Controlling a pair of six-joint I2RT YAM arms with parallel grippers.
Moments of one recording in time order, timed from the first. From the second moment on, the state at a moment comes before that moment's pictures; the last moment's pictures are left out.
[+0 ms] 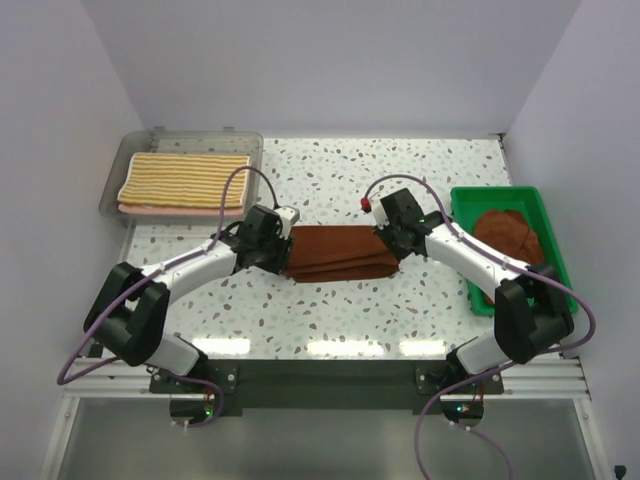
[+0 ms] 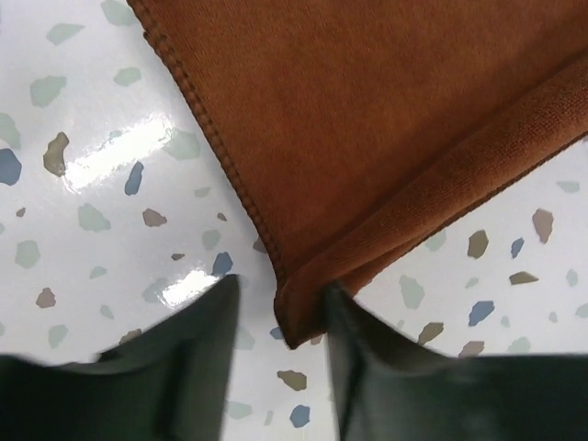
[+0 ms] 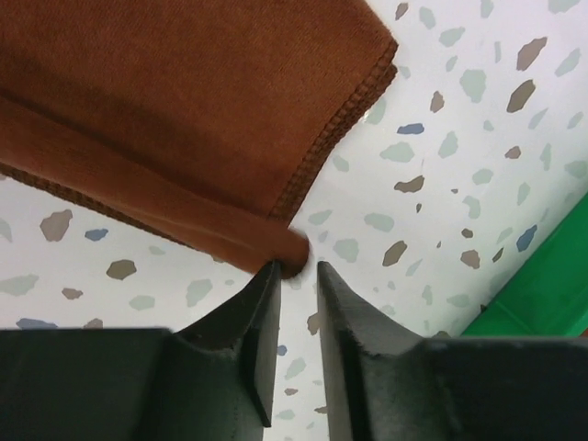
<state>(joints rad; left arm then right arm) -0.54 1.48 0.83 -0.30 0.04 -0.11 0.49 1.49 1.01 -0.58 0.16 -0.21</state>
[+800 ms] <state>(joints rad) -0.56 1.30 0.85 -0.34 0.06 -0.40 0.51 1.40 1.03 -0.68 0.09 0.28</state>
